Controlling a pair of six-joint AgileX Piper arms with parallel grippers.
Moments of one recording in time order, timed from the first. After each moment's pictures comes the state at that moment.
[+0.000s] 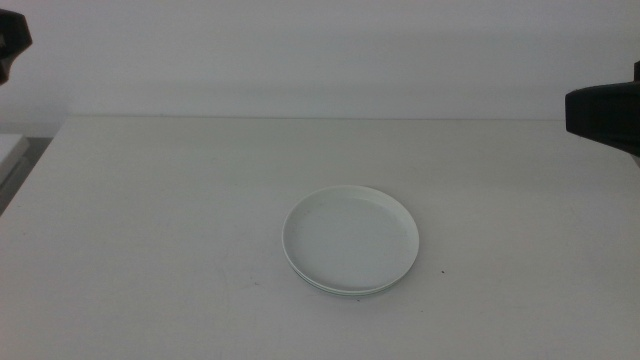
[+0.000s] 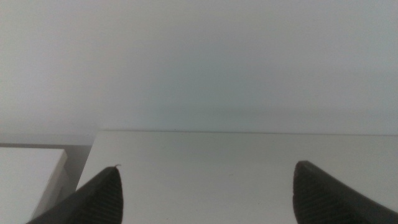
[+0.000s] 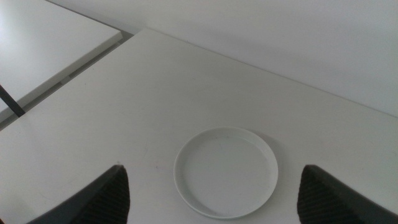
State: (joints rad) left arm -0.07 0.89 -1.00 0.03 0.55 -0.11; right arm 0.37 0.86 -1.13 0.40 0.87 -0.30
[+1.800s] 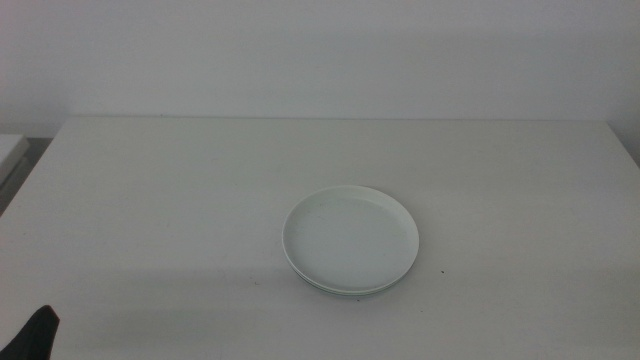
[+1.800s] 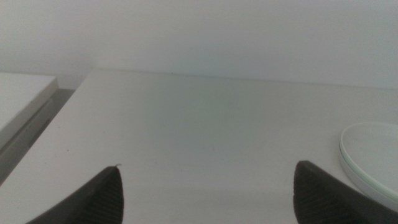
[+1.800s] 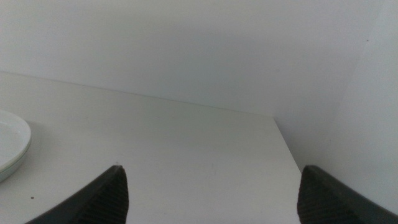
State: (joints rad) left arm -0.06 0.00 0.00 -0.03 0.25 -0.10; right arm -0.04 0.00 0.00 0.11 0.17 -0.30
